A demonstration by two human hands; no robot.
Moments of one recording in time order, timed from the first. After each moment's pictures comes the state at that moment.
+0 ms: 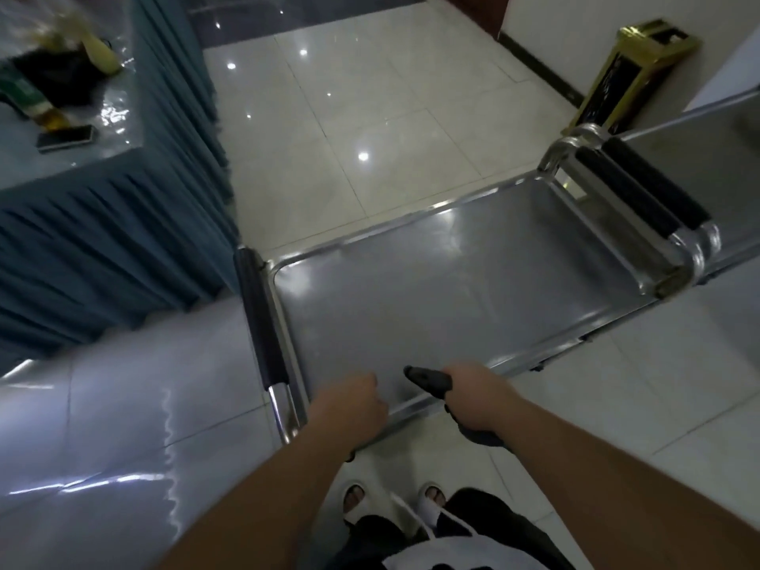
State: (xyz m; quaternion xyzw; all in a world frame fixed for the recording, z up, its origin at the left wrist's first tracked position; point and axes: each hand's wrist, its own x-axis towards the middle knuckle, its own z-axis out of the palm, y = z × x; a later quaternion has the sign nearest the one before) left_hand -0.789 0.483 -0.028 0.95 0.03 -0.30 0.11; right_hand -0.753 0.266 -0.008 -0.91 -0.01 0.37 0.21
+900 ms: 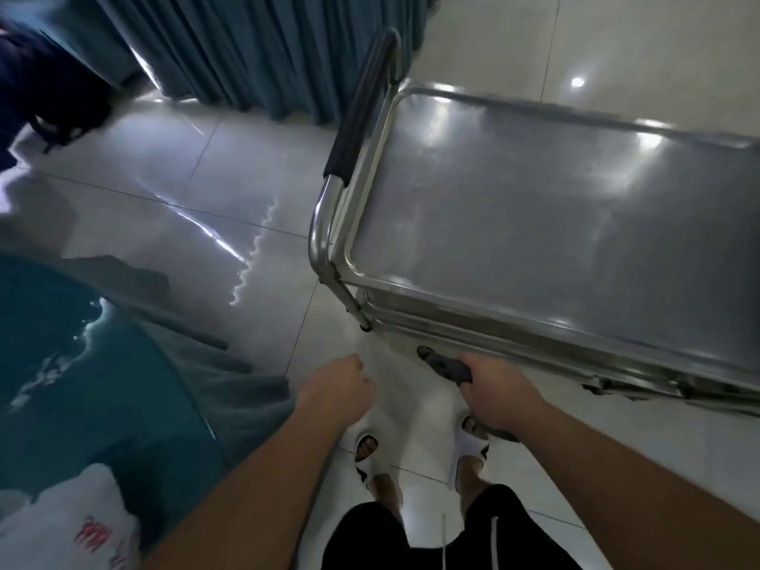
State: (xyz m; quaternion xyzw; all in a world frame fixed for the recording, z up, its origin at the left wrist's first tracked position) left_hand -0.974 0.390 -0.147 0.81 0.37 -0.35 0.27; right_hand -0.803 0.202 -0.131 -0.85 -0.31 0.42 0.06
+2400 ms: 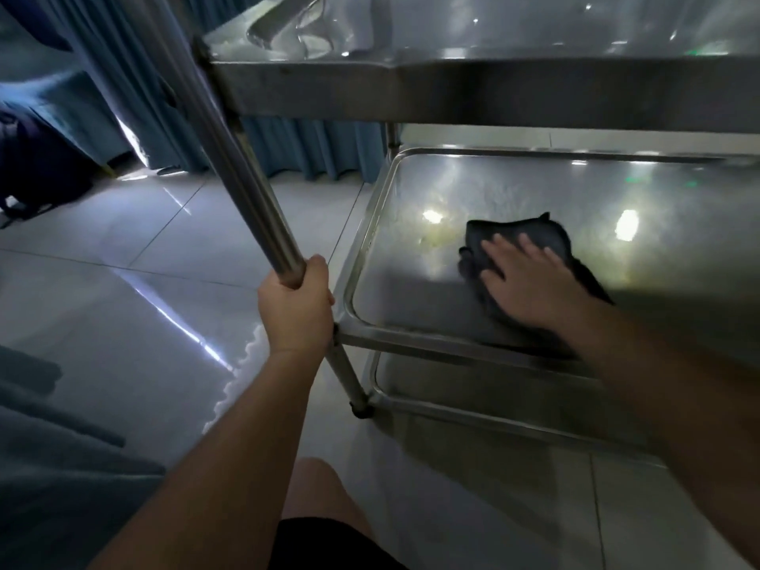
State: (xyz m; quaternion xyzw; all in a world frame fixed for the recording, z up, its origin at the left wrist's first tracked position) left_hand -0.882 0.506 -0.501 0.60 0.42 0.42 0.53; right_hand -0.637 0.317 -0.538 -0.91 -0.39 0.11 0.05
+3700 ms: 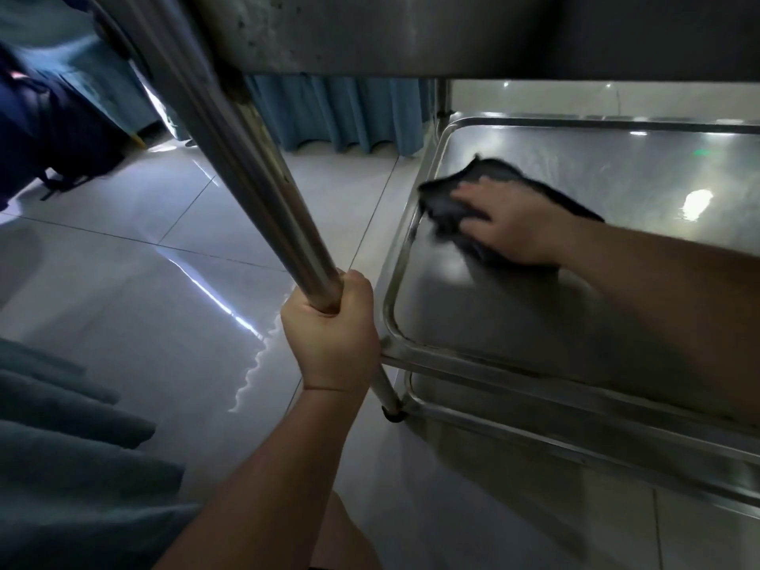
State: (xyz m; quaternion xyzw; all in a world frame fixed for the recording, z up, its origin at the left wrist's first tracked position) left_hand -0.874 0.511 -0.514 0.61 0.36 0.50 0.51; right_hand -0.601 0.457 -0.517 -0.82 -0.55 0.10 0.08
